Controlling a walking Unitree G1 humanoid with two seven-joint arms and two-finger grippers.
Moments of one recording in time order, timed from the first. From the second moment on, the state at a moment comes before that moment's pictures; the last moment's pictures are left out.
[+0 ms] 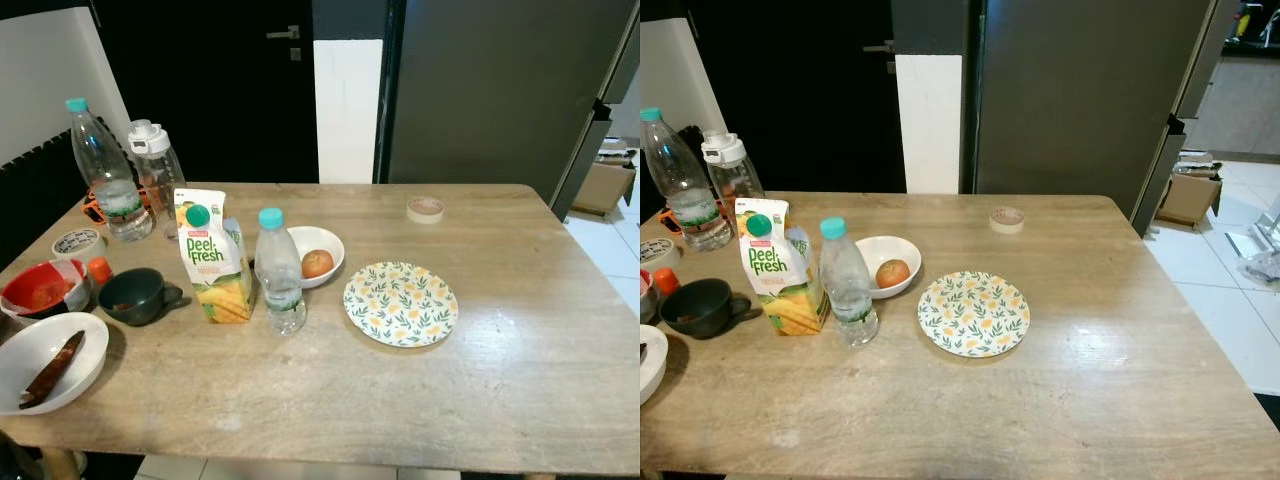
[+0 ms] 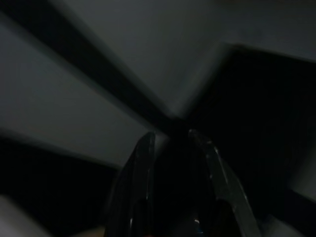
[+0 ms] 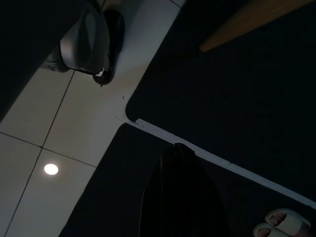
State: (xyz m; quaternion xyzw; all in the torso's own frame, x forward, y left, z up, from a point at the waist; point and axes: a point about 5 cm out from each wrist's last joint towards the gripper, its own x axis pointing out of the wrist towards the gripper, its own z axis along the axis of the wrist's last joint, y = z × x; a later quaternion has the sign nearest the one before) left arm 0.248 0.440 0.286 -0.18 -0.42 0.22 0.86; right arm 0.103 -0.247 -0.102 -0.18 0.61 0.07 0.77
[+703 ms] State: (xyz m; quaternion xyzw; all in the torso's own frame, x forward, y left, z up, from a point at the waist) left arm 0.308 0.272 0.288 -0.09 -0.29 -0.28 0.91; right arm 0.101 -0.246 -0.103 -0.18 0.61 0.08 0.77
